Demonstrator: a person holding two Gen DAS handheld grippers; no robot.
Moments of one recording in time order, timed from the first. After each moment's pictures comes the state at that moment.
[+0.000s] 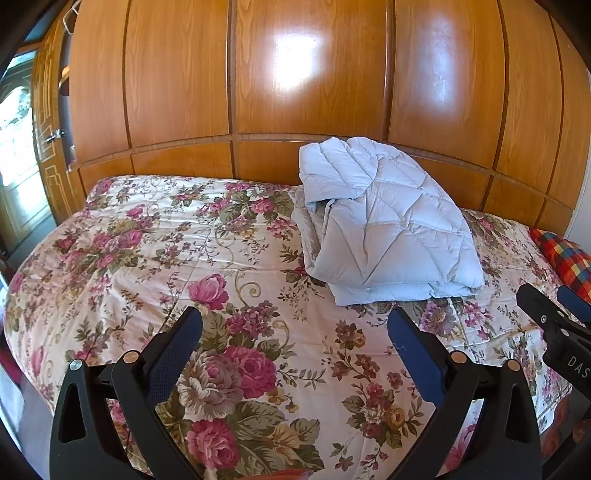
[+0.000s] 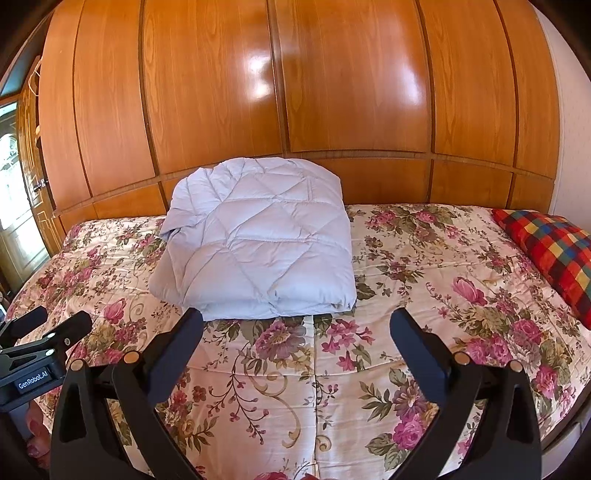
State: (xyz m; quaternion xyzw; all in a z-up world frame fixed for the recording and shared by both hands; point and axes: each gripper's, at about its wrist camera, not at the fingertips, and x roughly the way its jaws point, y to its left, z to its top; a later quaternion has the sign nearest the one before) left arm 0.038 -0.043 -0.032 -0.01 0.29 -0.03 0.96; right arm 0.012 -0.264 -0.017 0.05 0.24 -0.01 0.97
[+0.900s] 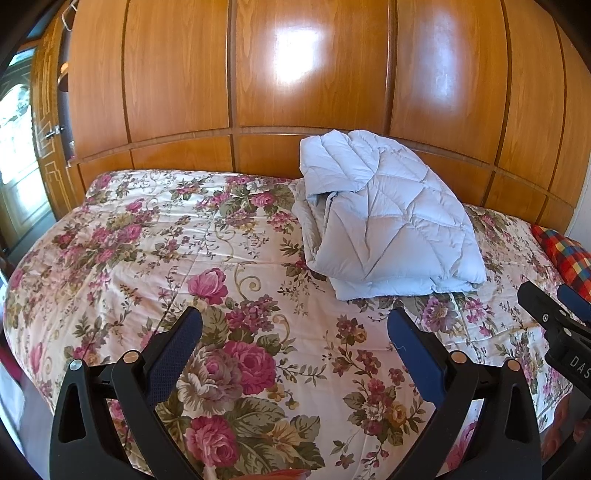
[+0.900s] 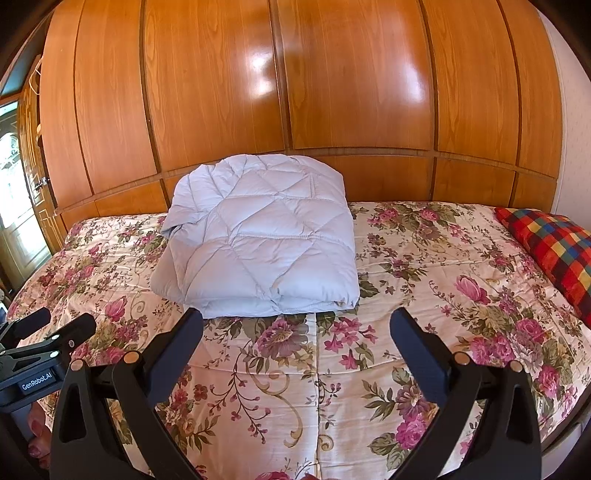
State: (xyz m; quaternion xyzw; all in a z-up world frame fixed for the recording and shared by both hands) left arm 0.040 -0.044 -0.035 -0.01 0.30 -0.03 0.95; right arm 0.014 -0.264 -0.021 0.05 0.24 -0.01 0.97
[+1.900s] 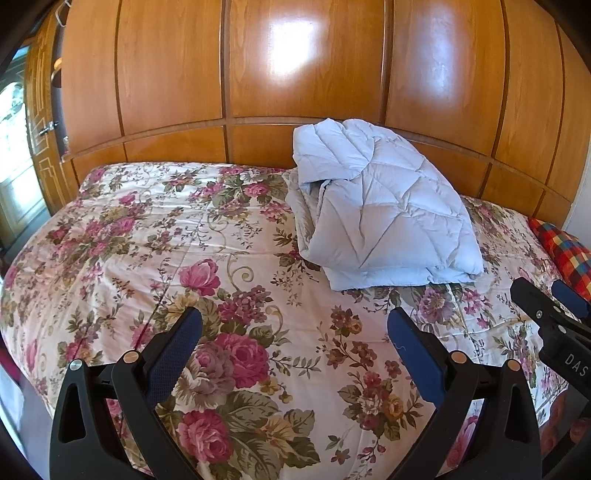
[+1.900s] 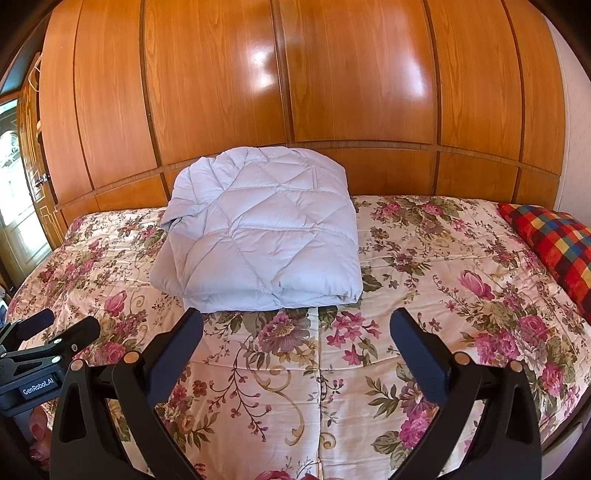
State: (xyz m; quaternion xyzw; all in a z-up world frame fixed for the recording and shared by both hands) left arm 0.042 -0.047 -0.041 -0.01 0.32 -0.04 0.95; right arm 0.020 -0.268 -0.027 0.05 0.25 0.00 0.97
